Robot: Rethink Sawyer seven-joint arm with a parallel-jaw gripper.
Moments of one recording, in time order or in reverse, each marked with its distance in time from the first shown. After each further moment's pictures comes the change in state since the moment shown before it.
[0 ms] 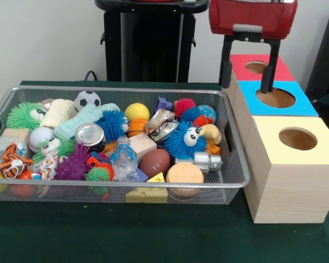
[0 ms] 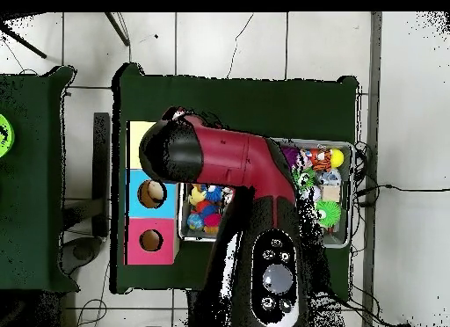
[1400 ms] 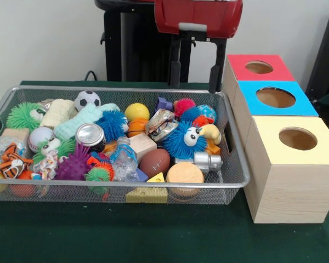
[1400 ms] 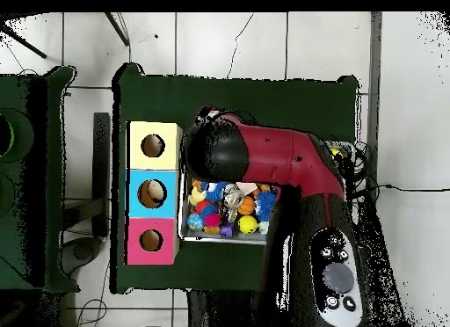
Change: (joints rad) arm -0.184 -0.052 0.155 0.021 -0.186 0.023 0.000
